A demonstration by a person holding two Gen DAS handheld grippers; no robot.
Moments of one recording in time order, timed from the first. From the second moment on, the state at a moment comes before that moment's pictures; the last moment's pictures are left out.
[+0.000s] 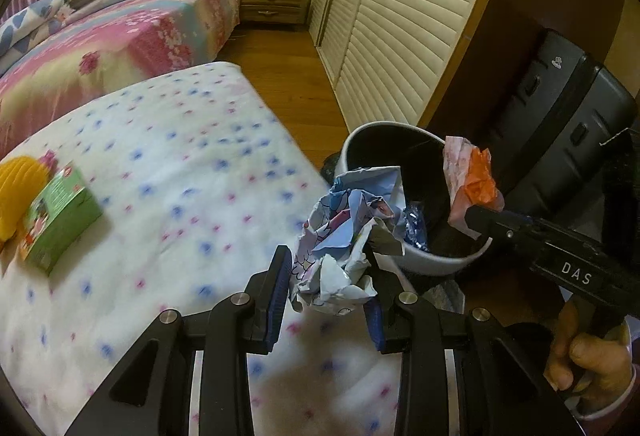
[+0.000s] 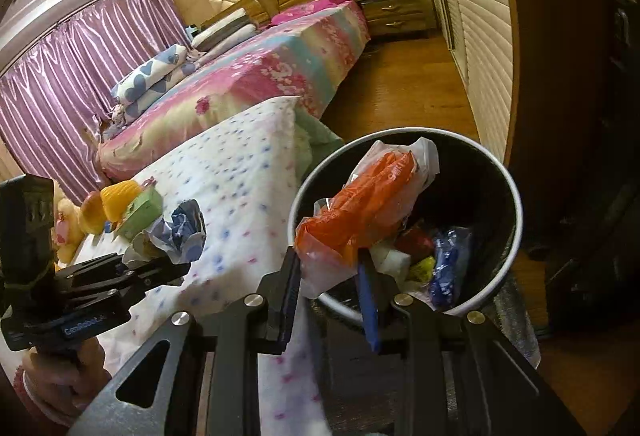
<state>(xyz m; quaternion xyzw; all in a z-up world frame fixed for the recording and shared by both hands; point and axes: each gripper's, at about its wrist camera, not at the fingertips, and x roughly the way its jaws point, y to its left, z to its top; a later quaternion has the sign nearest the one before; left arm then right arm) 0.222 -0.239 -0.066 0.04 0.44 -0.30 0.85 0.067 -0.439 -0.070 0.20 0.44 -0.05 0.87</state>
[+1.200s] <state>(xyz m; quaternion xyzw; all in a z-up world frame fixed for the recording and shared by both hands) 0.266 -0.326 -0.096 0.08 0.47 -0.31 0.82 0.086 -0.500 -0.098 0.24 0.47 -0.08 0.85</state>
